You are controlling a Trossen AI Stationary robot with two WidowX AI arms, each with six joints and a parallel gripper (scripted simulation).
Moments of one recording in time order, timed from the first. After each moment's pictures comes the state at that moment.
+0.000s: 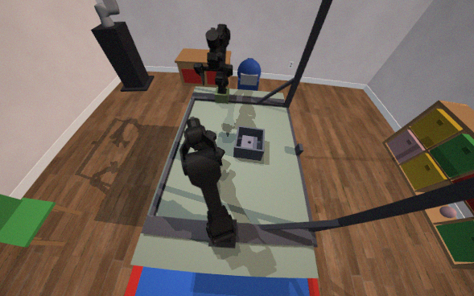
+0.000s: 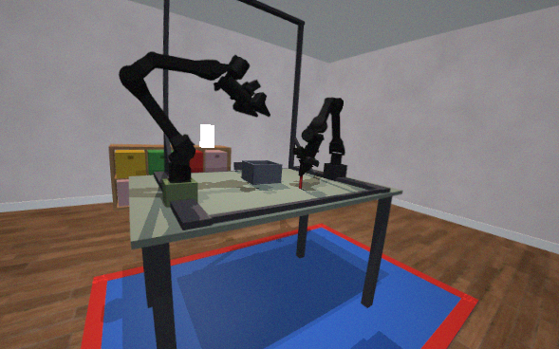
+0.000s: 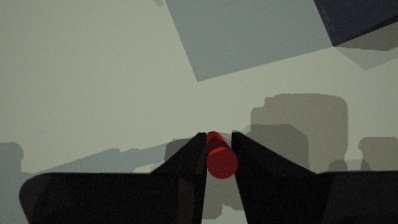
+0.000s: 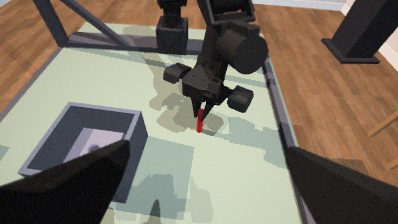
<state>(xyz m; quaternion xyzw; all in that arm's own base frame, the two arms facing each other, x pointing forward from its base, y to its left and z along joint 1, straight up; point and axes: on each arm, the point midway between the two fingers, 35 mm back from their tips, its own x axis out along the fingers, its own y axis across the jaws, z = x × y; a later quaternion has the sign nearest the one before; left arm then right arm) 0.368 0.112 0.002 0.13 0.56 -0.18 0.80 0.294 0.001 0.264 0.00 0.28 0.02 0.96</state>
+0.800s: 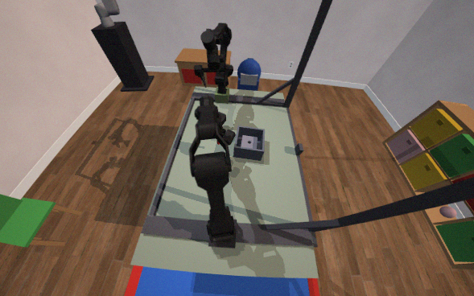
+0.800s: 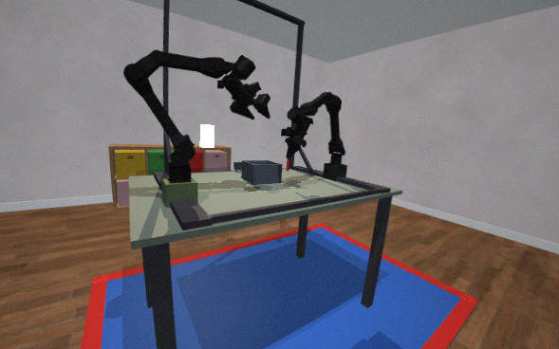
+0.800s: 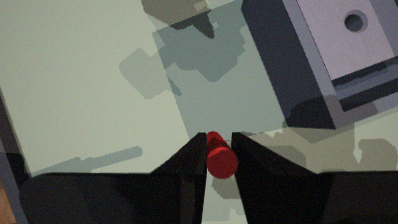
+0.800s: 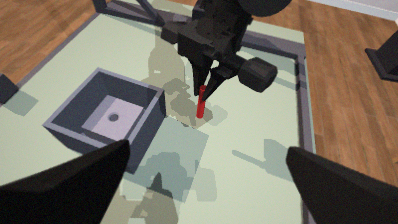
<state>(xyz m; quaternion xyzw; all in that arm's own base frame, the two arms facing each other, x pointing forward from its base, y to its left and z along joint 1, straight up) 0.417 0.070 0.082 0.14 0.54 -0.16 0.82 0.294 0.008 0.256 -0.06 0.31 0.11 0.94</state>
